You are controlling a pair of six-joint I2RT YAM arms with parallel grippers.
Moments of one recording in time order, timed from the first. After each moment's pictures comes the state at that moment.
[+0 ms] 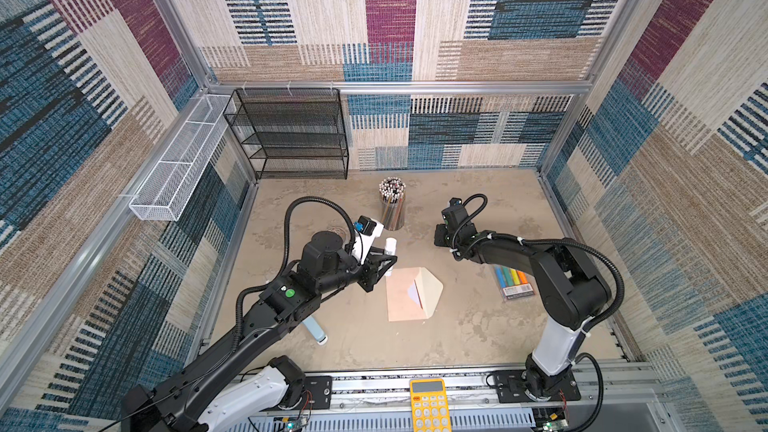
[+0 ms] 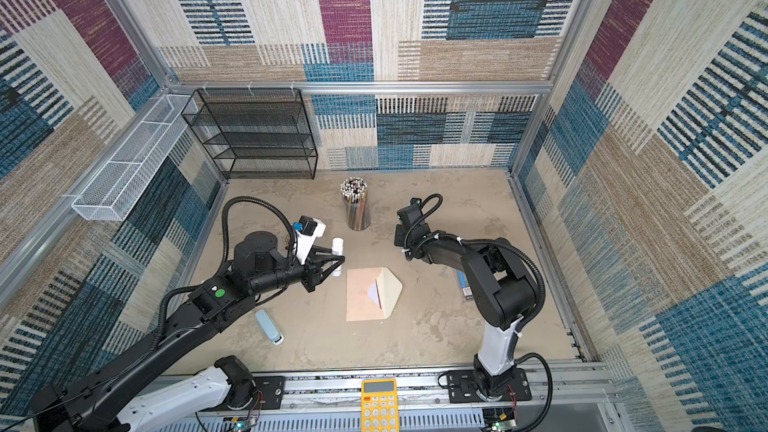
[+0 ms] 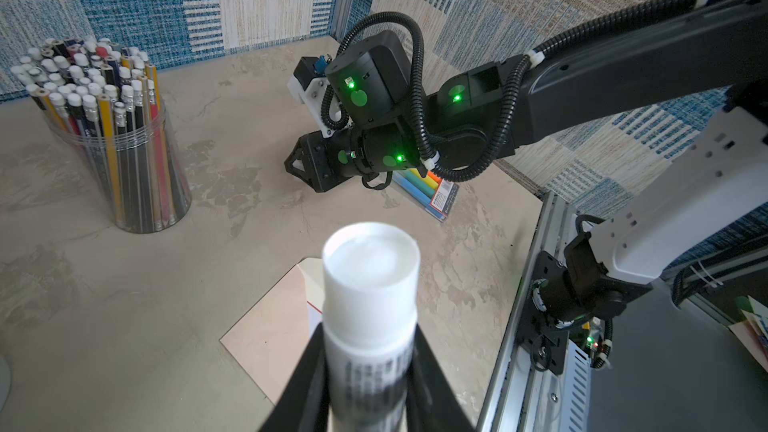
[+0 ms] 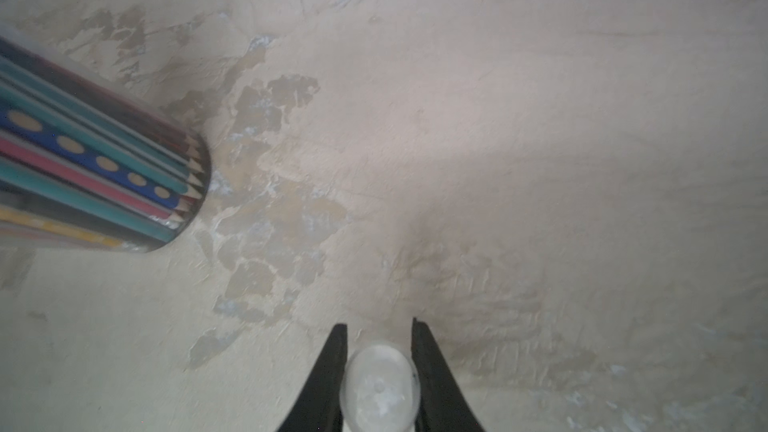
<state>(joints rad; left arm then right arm) -0.68 0.95 0.83 -0.27 0.32 -0.19 0.46 1.82 1.03 -0.01 0.22 0.48</state>
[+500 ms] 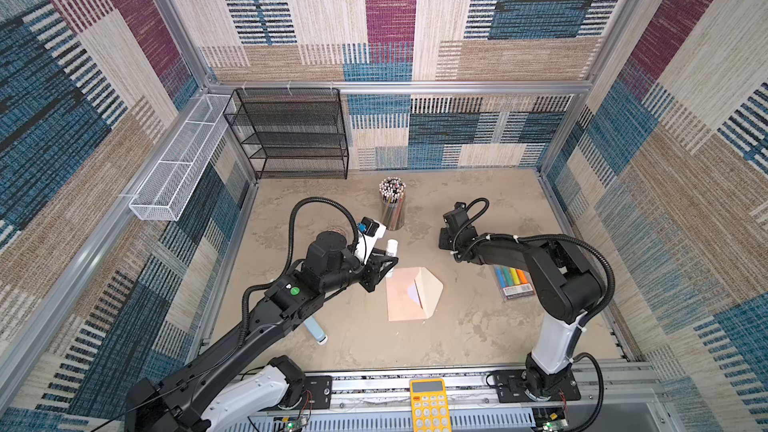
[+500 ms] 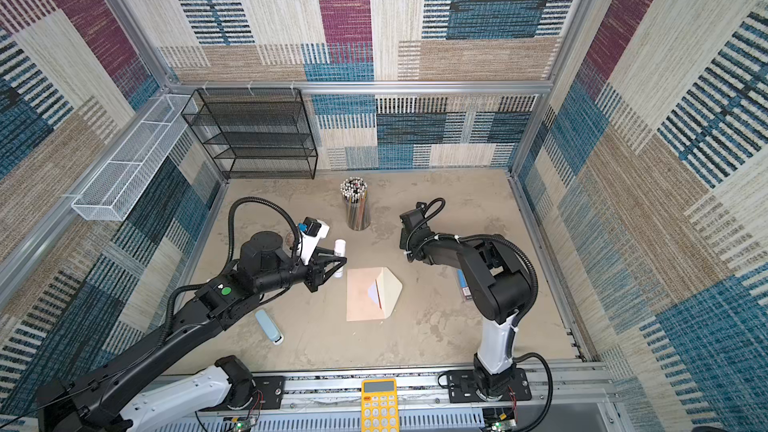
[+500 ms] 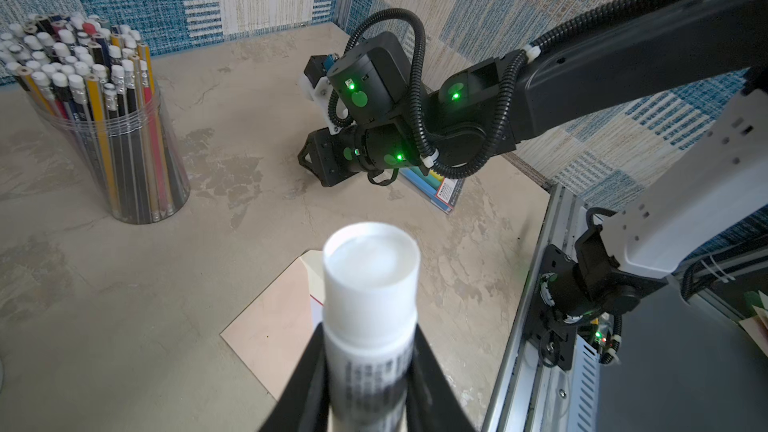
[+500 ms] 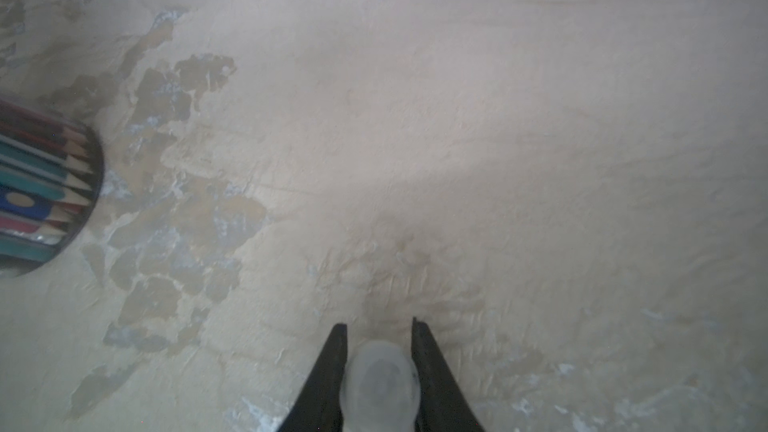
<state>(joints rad) -0.68 0.98 0.82 -0.25 0.32 -0.18 0.45 1.85 0.99 0.01 0.27 0.48</state>
